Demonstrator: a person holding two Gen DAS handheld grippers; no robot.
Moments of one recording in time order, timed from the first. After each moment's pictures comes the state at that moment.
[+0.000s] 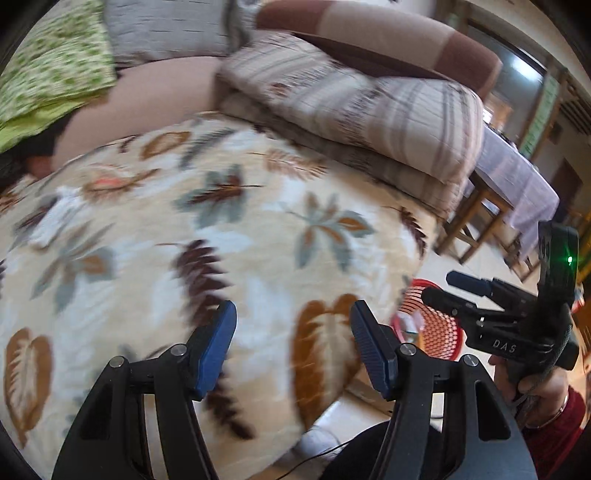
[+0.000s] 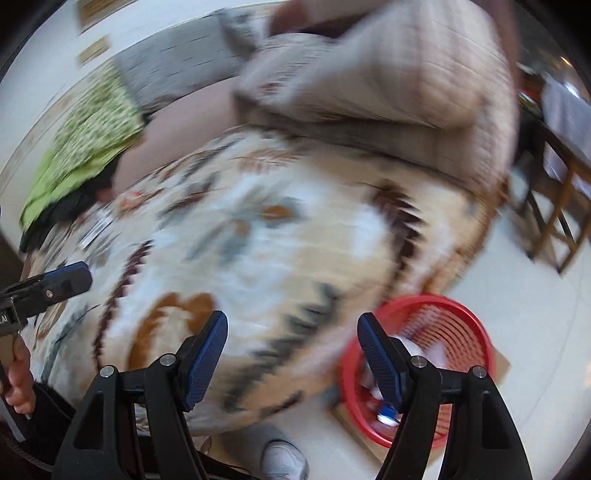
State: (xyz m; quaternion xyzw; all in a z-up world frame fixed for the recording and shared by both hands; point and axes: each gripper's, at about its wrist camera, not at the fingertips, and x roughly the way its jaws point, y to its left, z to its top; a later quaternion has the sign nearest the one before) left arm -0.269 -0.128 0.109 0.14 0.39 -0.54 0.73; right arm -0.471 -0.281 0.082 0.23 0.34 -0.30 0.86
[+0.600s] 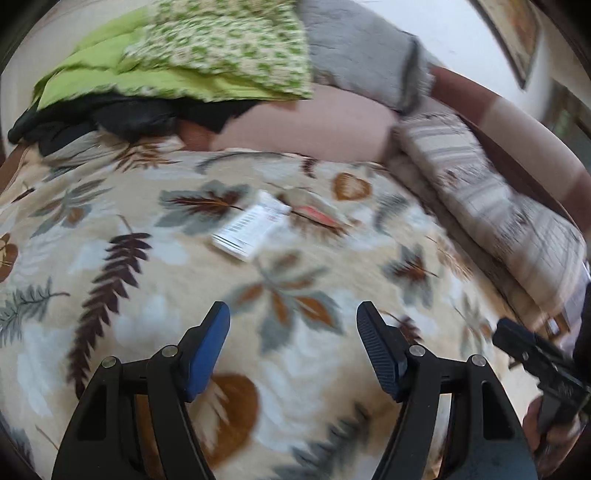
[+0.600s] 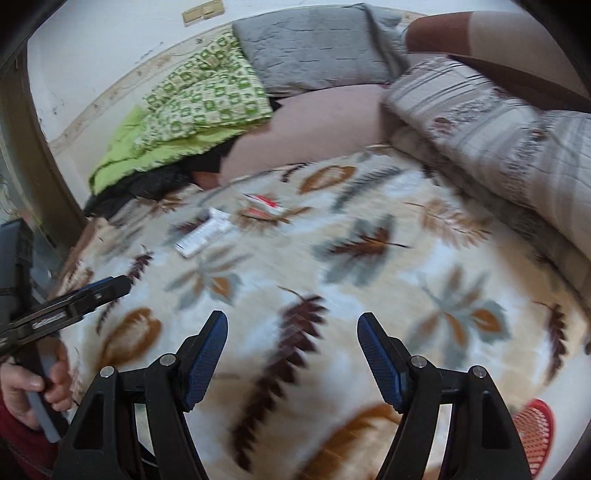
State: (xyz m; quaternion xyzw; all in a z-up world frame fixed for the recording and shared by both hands) left arm -0.057 -0.016 0.119 0.01 0.42 -0.35 0.84; right arm -0.272 -0.219 0.131 0.20 0.34 -0.15 0.91
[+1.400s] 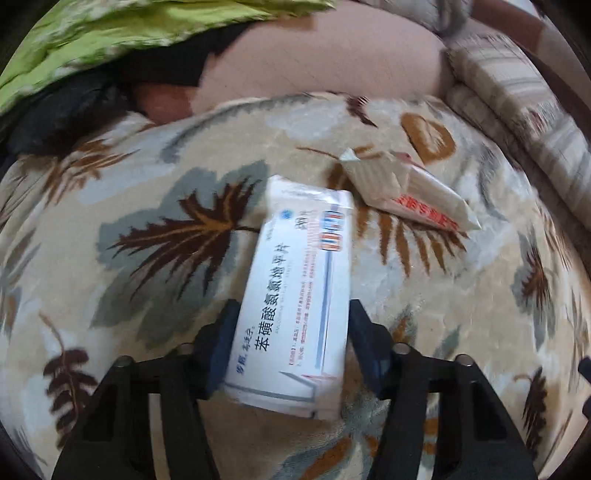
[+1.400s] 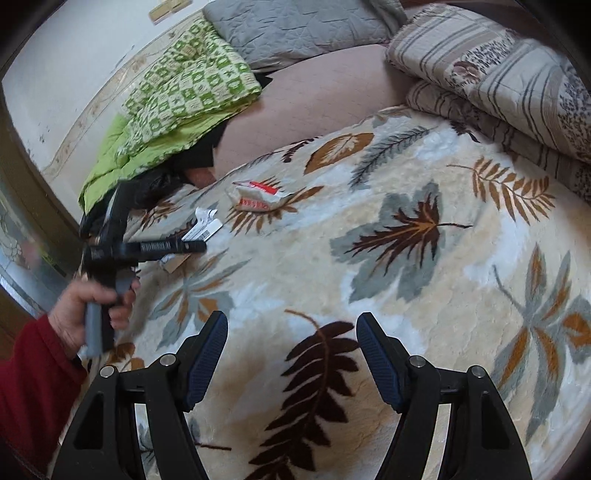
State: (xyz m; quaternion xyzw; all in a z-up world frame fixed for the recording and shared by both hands) left arm 0.082 -0.131 0.017 0.15 0.47 -0.32 0.81; right arm -0.215 -0.268 0.056 0.27 0.33 -0.13 0.89
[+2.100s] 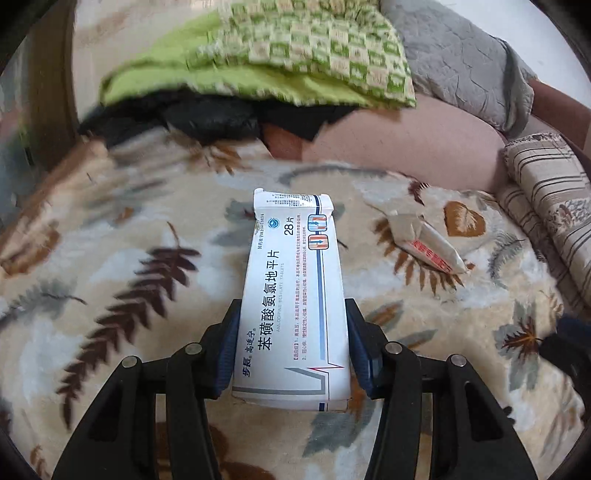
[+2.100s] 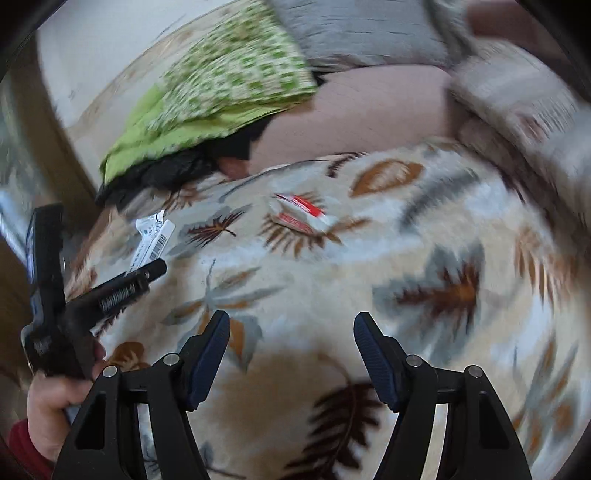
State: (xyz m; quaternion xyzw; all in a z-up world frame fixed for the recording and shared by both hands) left arm -0.007 -0.067 0.067 0.02 0.40 -0.17 0.90; right arm -0.140 -0.252 0.096 0.14 0.37 -0.07 0.92
